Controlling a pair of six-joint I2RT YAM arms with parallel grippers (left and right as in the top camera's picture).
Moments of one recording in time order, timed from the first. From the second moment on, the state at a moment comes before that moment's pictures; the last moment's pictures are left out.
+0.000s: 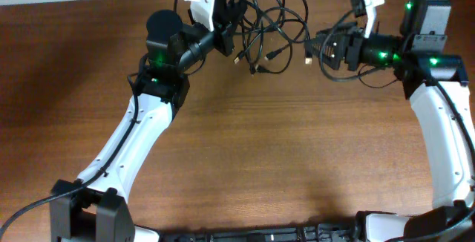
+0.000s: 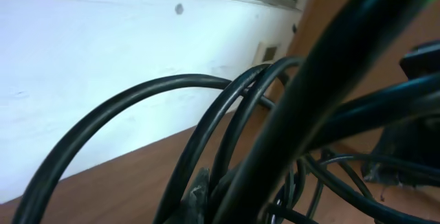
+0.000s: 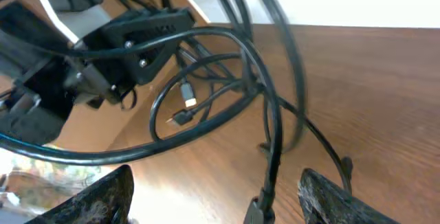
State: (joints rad) left arm -0.34 1.61 1.23 0.33 0.51 -0.20; right arm -0.12 1.46 1.34 -0.55 -1.11 0.06
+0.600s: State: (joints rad) left arm -0.40 1.61 1.23 0.41 0.49 -0.08; right arm -0.07 1.46 1.34 -0.41 -1.20 1.00
